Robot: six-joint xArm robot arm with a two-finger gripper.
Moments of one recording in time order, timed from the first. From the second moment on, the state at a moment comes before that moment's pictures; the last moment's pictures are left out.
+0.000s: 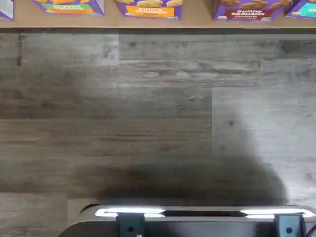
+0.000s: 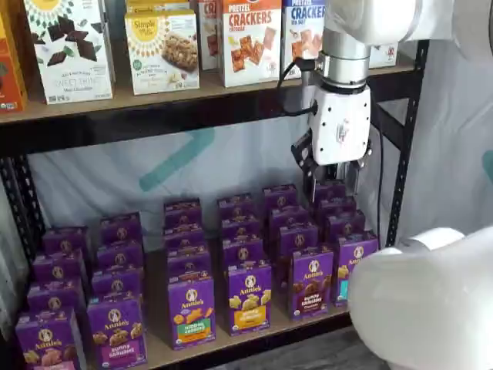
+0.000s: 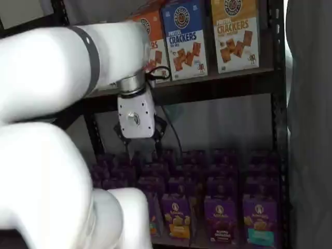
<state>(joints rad) 0.13 -0.91 -0.52 0.03 1.43 0.14</state>
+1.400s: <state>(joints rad) 0.03 -0.76 -0.35 -0.01 1.05 0.05</state>
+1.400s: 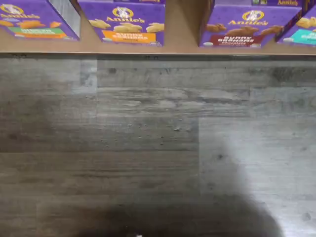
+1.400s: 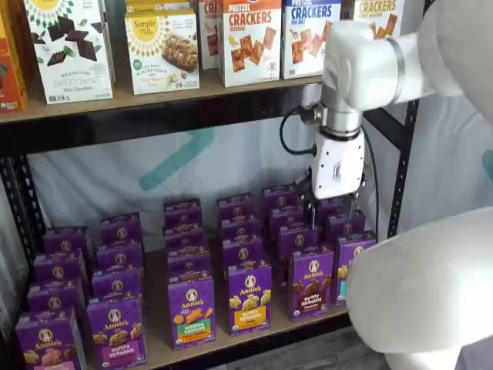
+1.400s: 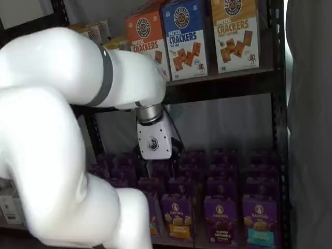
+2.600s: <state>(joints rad) -0.13 -0.10 -0.36 0.03 0.41 -0.16</state>
